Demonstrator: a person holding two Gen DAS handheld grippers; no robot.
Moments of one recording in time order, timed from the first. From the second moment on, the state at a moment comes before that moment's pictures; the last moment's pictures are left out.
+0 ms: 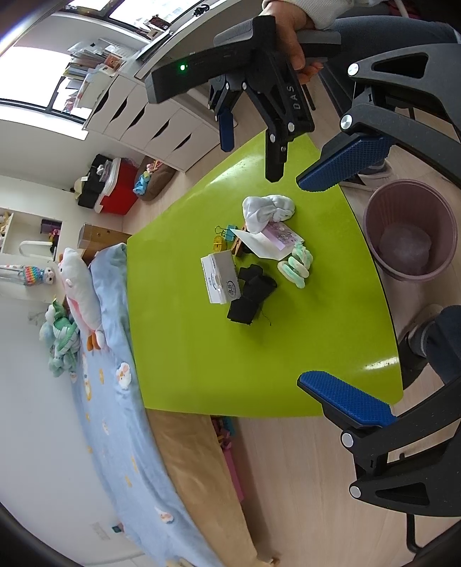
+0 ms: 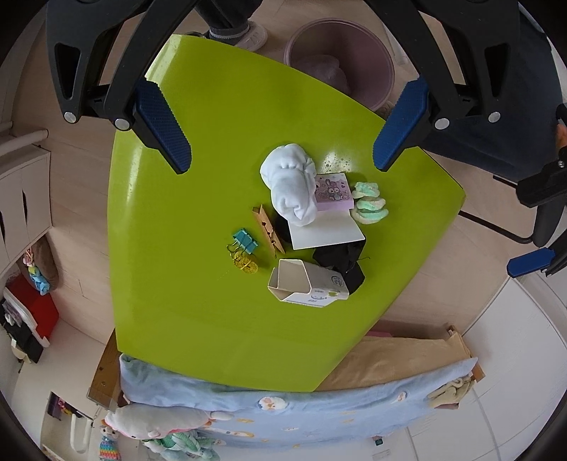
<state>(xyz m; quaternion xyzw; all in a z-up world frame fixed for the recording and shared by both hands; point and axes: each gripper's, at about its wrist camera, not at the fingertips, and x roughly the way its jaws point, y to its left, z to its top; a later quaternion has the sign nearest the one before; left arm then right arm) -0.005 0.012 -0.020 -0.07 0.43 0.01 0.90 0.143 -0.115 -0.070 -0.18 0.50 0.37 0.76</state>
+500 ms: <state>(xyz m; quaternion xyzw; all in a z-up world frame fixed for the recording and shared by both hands) -0.007 0.013 -0.031 -0.07 0.45 0.00 0.89 0.164 -0.082 -0.120 -0.23 0.54 0.39 0.71</state>
